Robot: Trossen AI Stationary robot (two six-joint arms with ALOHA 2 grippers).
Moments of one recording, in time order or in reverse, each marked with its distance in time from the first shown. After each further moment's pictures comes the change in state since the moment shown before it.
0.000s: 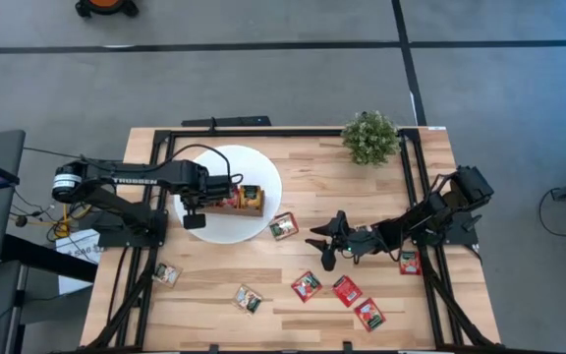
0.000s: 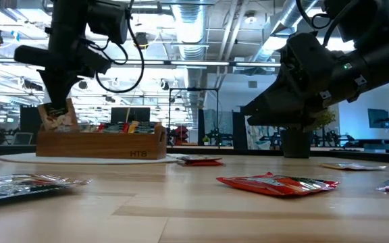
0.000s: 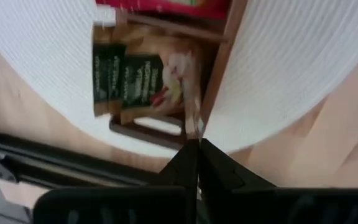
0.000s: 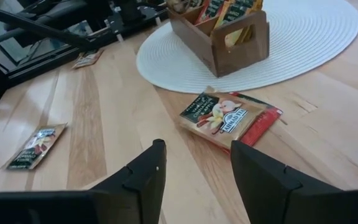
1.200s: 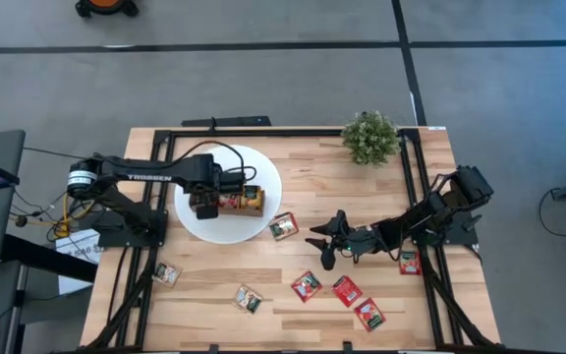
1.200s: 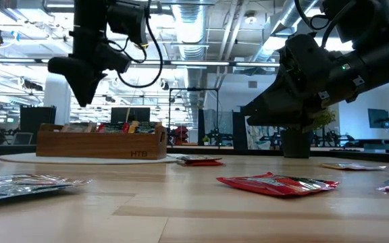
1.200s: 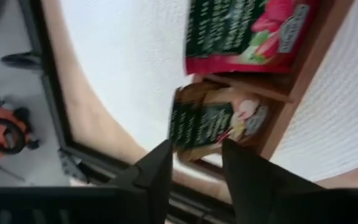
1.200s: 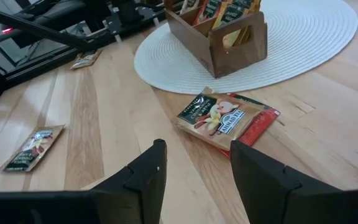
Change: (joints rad) left arm -0.001 0.131 0.134 0.009 -0.207 0.013; right arm -0.006 0.000 0.000 0.000 -0.003 0.000
